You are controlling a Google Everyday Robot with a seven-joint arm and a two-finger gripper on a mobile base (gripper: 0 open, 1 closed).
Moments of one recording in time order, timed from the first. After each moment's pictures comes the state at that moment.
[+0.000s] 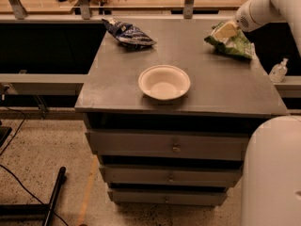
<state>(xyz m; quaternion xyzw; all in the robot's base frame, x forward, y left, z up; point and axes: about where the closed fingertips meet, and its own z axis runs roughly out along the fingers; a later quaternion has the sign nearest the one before) 0.824 -0.288 0.919 -0.34 0.83 -0.03 0.43</state>
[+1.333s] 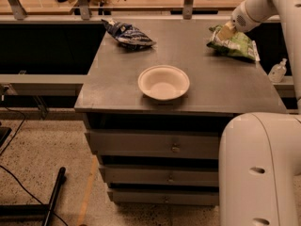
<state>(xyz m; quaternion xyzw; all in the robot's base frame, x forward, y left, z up) 0.802 -0.270 0.899 -0.35 0.87 0.02 0.34</state>
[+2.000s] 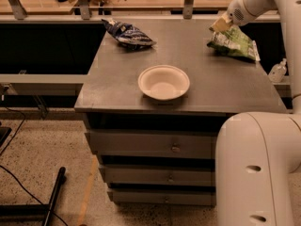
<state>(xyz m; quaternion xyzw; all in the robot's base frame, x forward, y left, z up) 0.811 -0.247 0.926 -0.39 0.84 0.03 0.39</state>
